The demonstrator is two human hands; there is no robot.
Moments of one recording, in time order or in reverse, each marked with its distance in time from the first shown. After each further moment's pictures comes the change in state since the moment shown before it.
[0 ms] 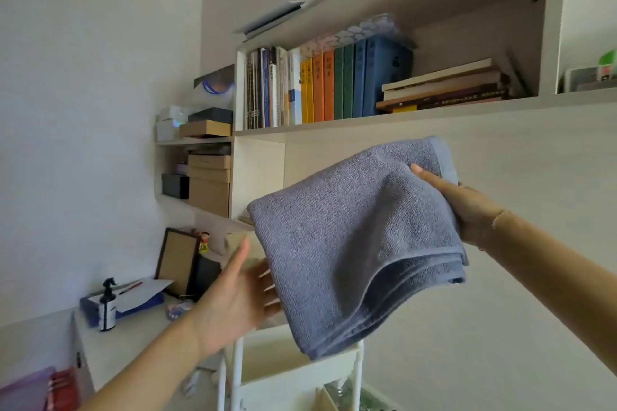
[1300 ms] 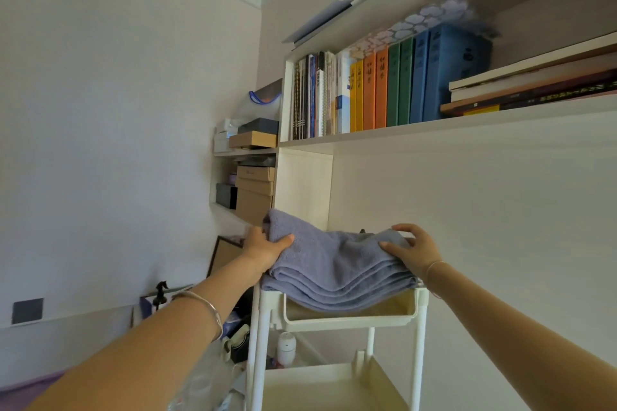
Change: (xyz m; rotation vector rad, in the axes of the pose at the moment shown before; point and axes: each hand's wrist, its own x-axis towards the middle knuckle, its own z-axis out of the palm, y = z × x) left_hand 0.131 0.062 -0.079 0.797 0.866 0.253; right_hand 0.155 0.130 0.072 -0.303 -0.007 -0.096
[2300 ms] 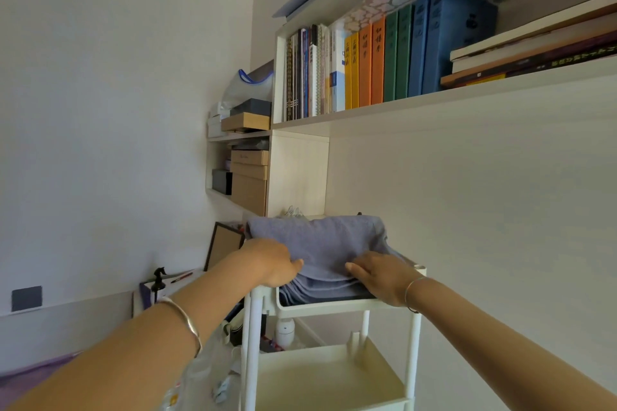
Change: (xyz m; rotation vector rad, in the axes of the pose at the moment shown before) left_hand -0.027 0.008 0.019 1.243 -0.444 0.165; right_hand -0.026 0.020 0.031 -0.957 -0.504 -0.304
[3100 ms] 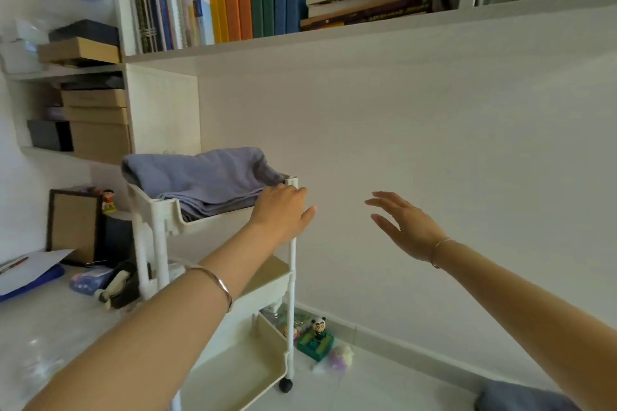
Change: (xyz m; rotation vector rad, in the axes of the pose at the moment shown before) left_hand -0.052 0.139 0.054 0.054 0.523 0.625; right_hand -0.243 0.054 -0.009 -0.107 0.369 0.395
